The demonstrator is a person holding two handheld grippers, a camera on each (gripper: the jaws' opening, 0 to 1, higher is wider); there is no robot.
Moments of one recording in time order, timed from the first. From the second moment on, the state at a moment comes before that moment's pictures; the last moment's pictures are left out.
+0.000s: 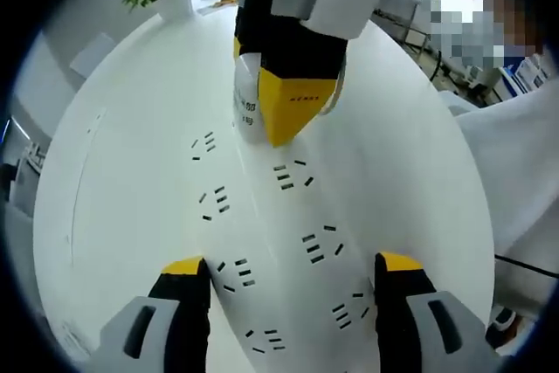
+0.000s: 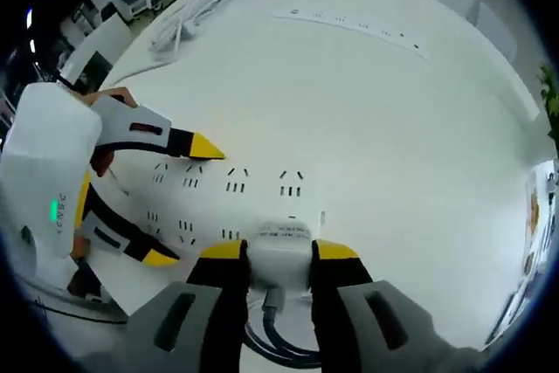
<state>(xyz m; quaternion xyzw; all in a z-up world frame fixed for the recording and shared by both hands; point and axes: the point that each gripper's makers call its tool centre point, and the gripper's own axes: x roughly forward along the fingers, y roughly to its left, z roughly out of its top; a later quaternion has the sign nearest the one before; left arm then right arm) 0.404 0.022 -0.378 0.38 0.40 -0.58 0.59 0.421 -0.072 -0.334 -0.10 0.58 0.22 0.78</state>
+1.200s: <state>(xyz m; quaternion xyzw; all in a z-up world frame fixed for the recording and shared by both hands) 0.398 0.019 -0.378 0.37 0.40 -0.59 0.60 0.446 -0.031 -0.257 -0.18 0.23 0.40 0.87</state>
